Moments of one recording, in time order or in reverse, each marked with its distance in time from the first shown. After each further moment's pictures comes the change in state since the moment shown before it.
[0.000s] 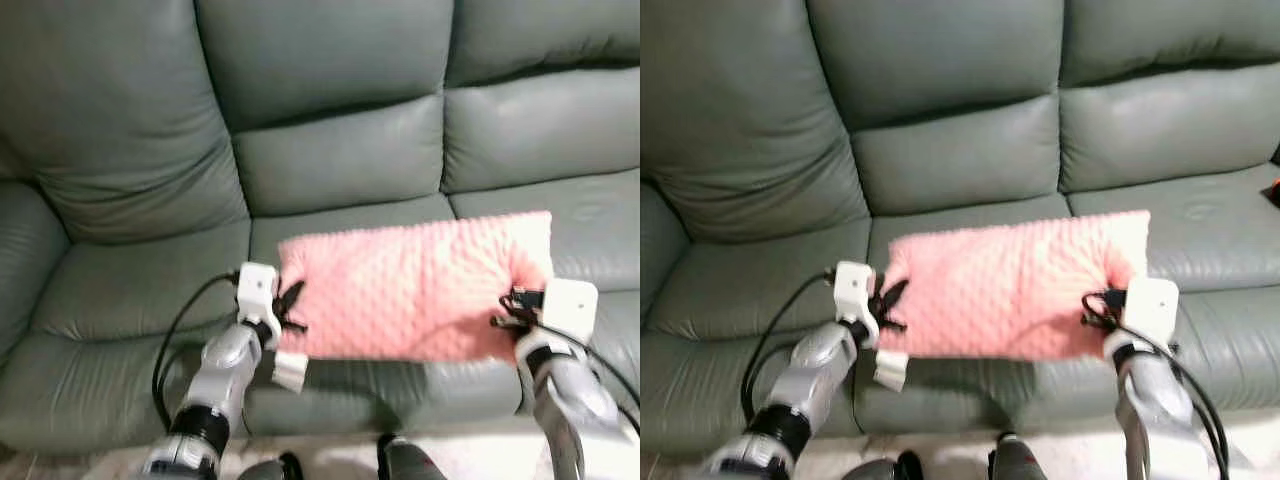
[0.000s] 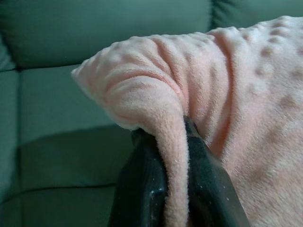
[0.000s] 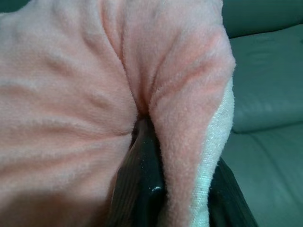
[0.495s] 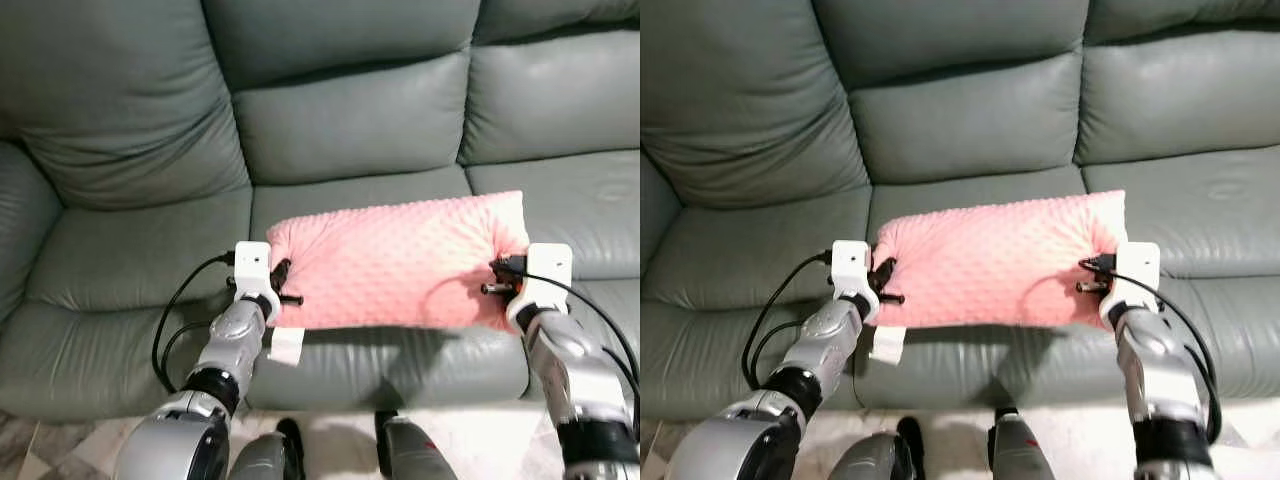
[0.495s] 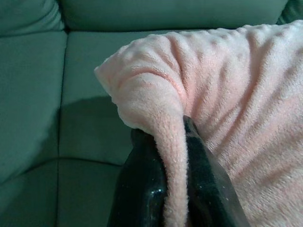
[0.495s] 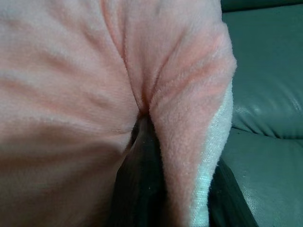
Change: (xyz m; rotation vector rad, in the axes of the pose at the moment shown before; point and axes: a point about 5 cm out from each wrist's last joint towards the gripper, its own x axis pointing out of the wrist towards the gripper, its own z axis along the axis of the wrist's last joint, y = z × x) left arm 0.020 0.007 0.017 -0.016 0.007 0.184; right arm 0.060 -0.009 0.006 -0.053 0.054 0.073
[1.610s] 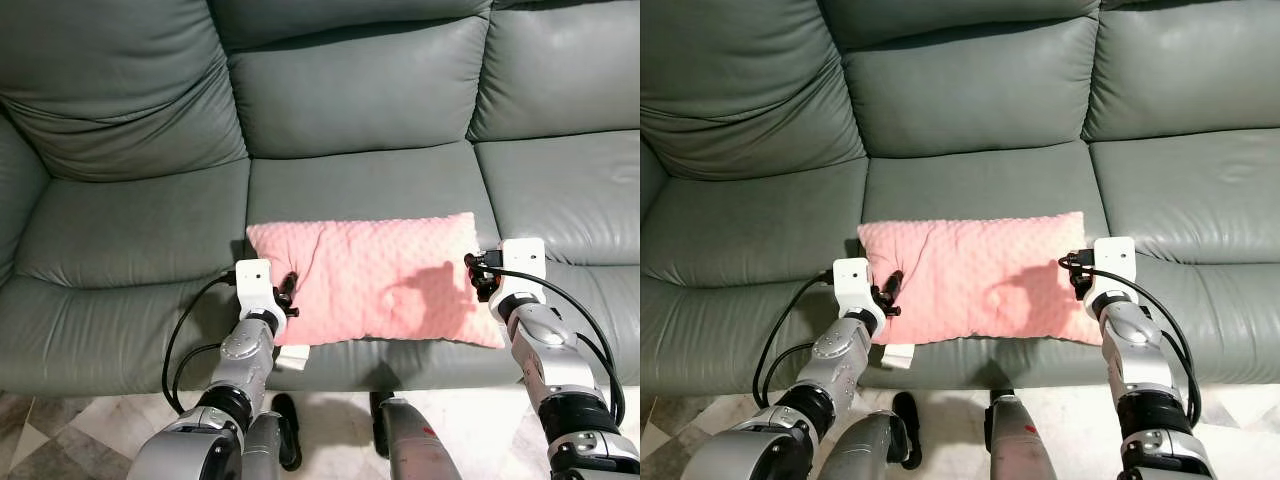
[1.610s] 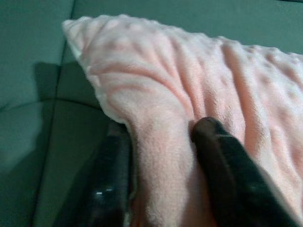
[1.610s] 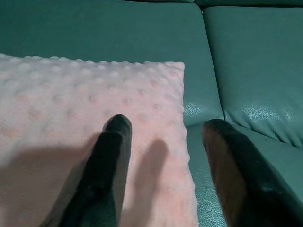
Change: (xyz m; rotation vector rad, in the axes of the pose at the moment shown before) left arm -0.009 -0.012 -0.026 -0.073 0.007 0.051; right arm 0.016 0.016 -0.004 -0.071 -0.069 0.054
